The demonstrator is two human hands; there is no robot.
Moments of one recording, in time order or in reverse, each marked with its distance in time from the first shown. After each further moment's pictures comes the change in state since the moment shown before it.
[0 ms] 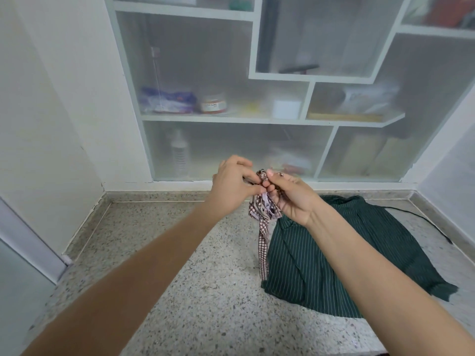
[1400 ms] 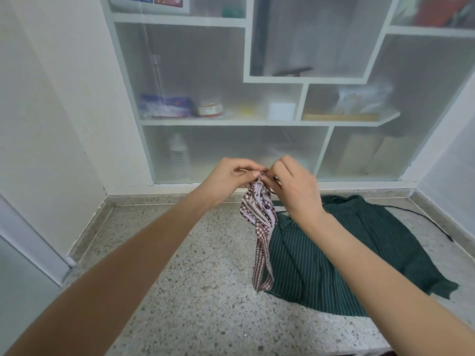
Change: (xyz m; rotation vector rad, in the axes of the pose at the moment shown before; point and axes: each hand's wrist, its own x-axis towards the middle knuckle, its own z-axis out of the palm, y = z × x) left_hand 0.002 0.013 -0.011 -0.442 -0.239 0.031; right_hand -0.007 -0.001 -0.018 -1.691 0.323 -1.452
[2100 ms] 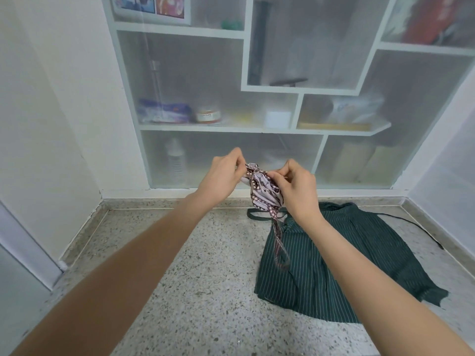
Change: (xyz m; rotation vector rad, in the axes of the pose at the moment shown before) left_hand 0.014 -0.002 -0.002 0.494 0.233 0.069; right_hand 0.005 0.004 -0.006 0.550 -0.144 0.721
